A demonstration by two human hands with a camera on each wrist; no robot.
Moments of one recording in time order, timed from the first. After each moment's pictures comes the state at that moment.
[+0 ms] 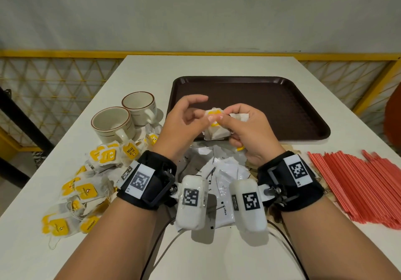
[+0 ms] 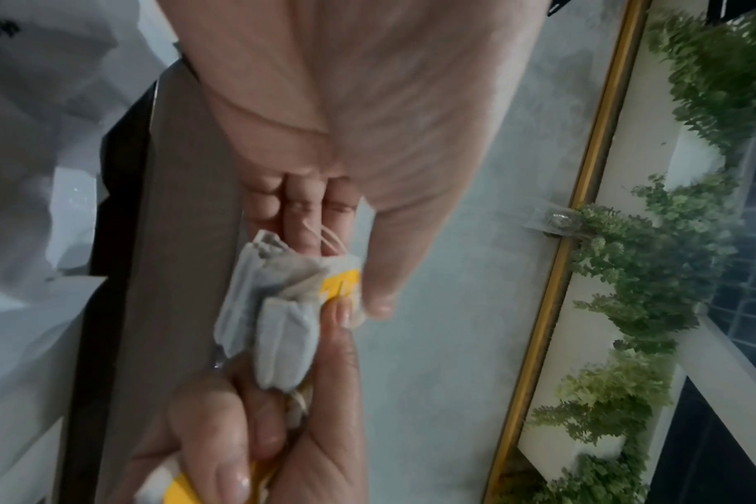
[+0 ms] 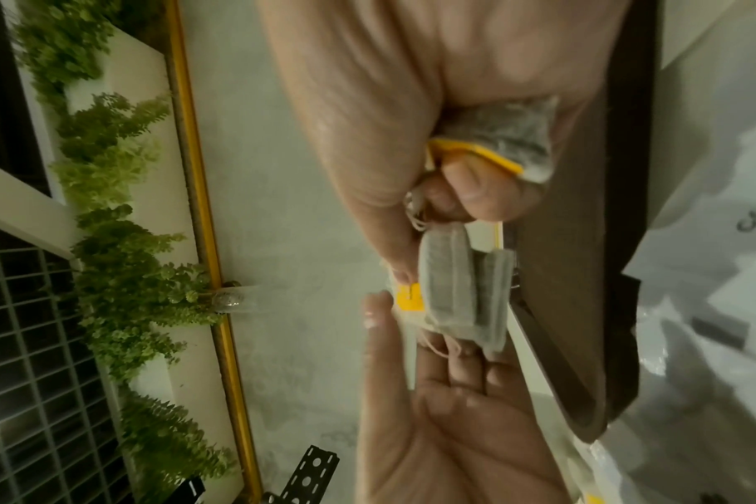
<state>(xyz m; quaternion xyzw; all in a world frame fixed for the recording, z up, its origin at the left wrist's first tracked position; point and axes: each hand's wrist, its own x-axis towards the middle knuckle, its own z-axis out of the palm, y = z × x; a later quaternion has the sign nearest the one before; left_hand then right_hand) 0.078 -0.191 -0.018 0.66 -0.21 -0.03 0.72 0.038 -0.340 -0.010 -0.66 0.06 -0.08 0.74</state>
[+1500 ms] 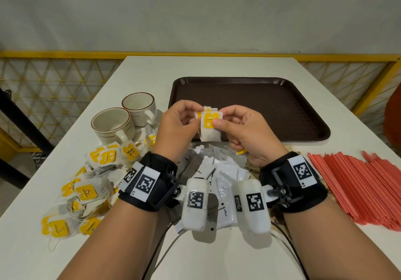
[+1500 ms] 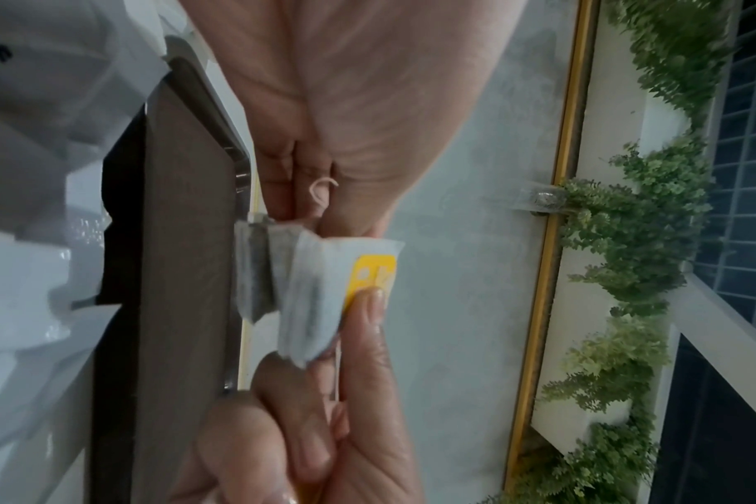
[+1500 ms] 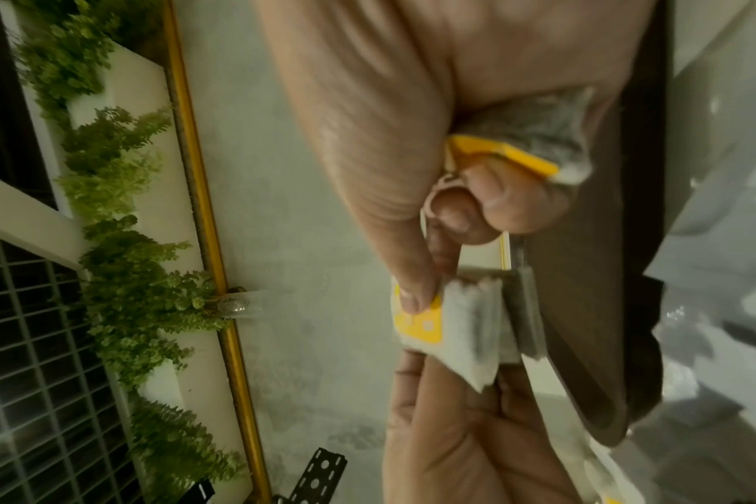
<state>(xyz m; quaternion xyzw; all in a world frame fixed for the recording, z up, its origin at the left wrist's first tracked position) 0.081 -0.188 -0.021 0.71 -0.19 0.05 0.68 0.039 -0.343 -0.011 -0.66 0.02 -0.04 0.75</state>
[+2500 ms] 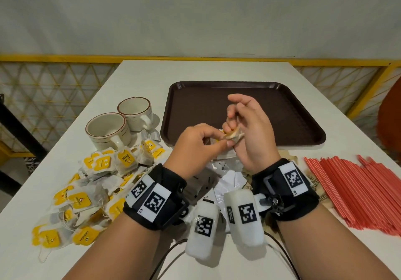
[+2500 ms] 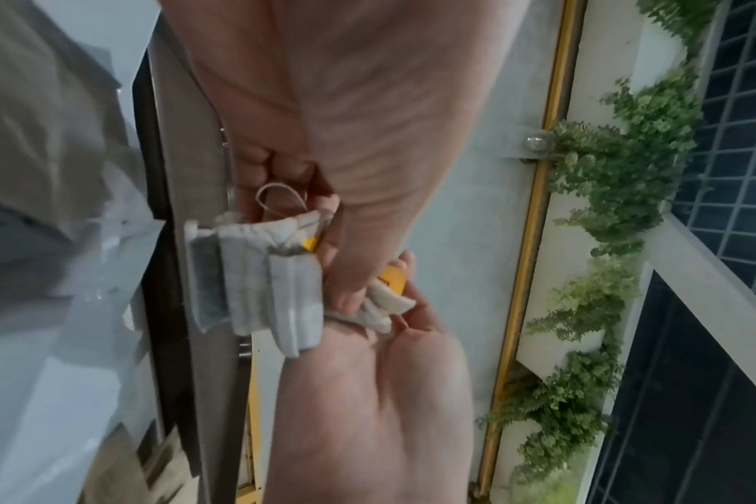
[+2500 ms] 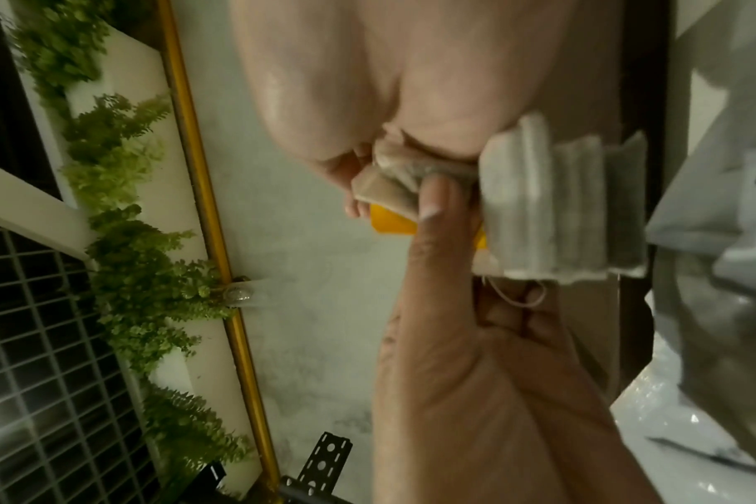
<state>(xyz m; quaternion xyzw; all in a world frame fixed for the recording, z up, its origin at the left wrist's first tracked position) 0.062 -0.209 -0.027 0.79 -0.26 -0.01 0.56 0.041 -0.334 -0.004 -0.49 0.00 -0.16 0.86</state>
